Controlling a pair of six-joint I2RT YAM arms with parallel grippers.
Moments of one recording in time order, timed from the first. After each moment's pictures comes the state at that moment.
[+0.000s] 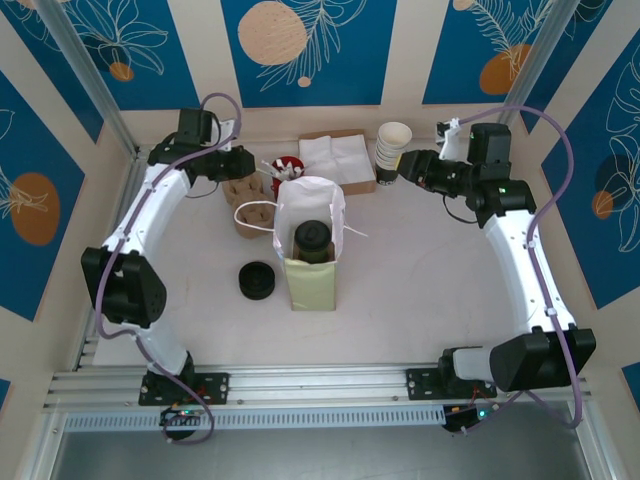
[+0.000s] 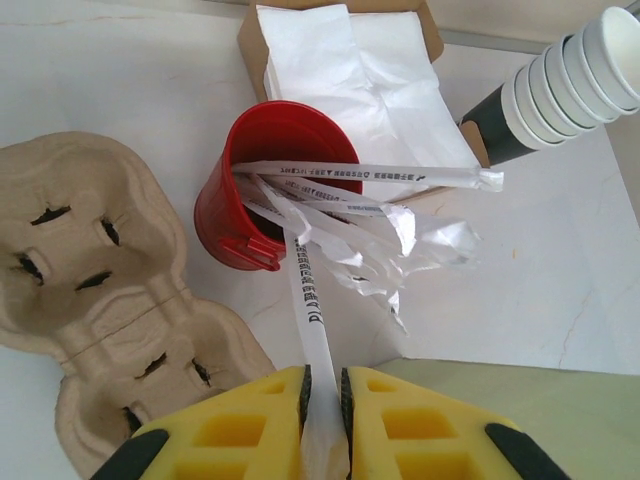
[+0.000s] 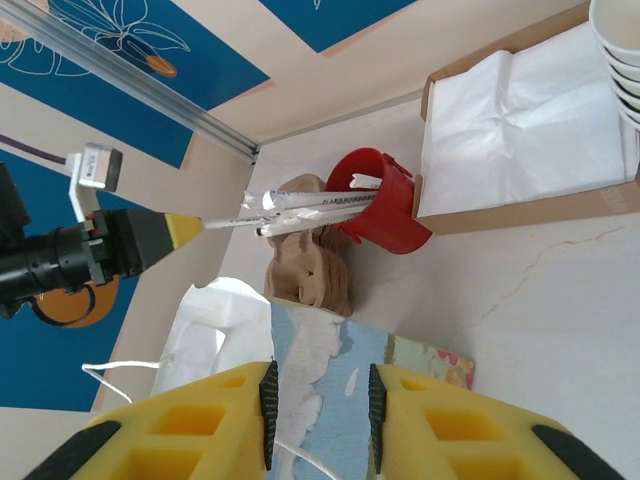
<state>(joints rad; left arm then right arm) -0.20 1.73 1.74 -0.81 0.39 -0.25 0.05 1.30 1.41 -0.65 -0.67 0.49</state>
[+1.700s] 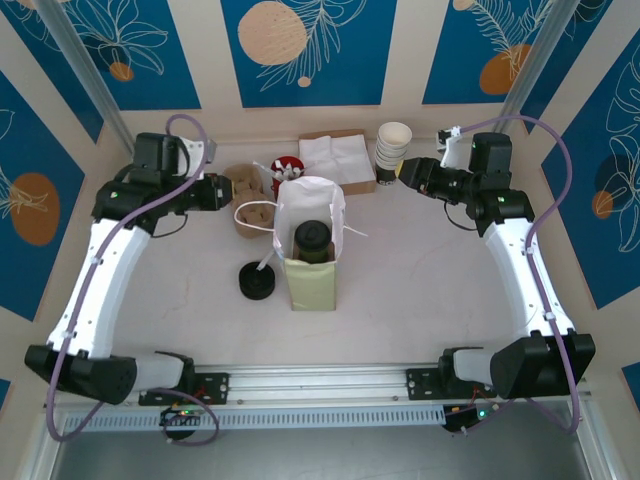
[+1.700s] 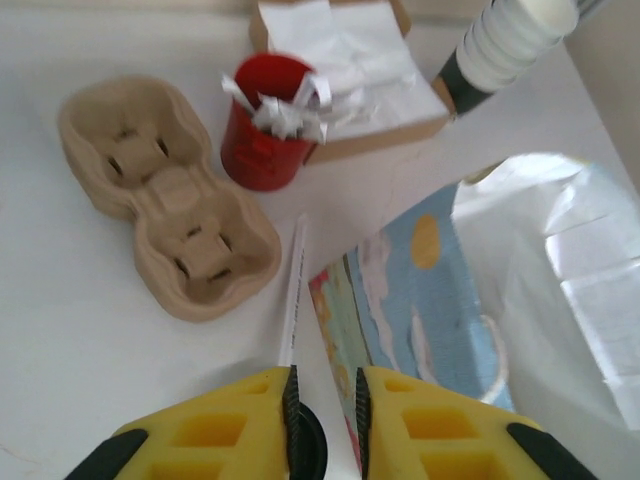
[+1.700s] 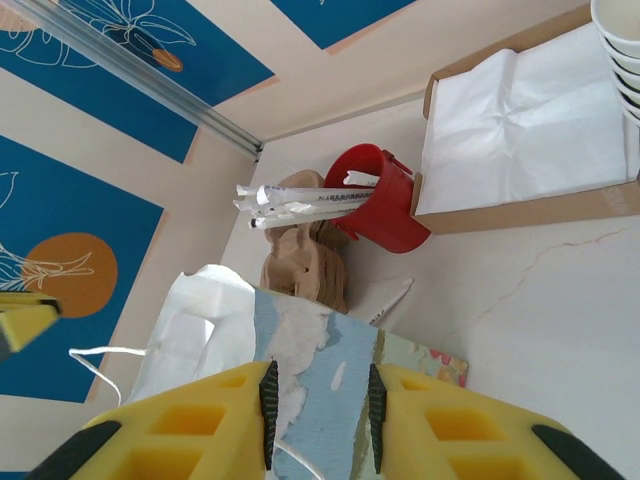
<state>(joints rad) -0.24 1.30 1.56 -1.01 0.29 -0.20 0.03 1.26 1.30 -0.56 -0.71 0.47</state>
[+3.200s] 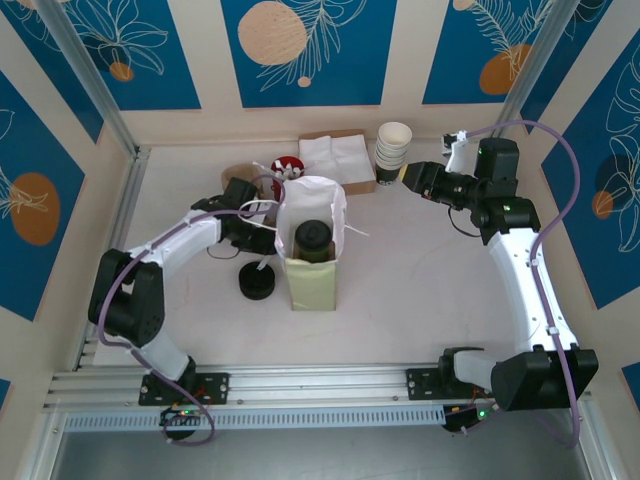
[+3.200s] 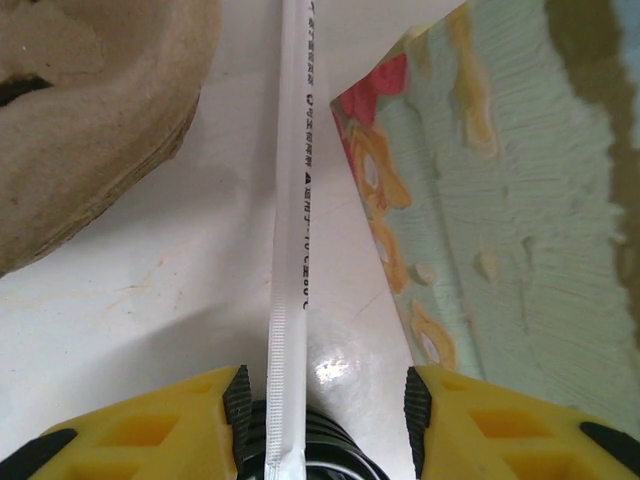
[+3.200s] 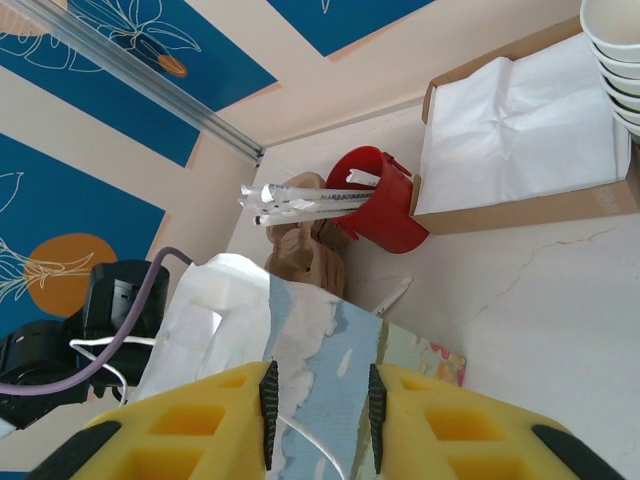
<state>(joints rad) -0.40 1.65 1.16 -0.70 0.27 -0.15 0.02 1.20 1.27 -0.58 -0.71 0.47</state>
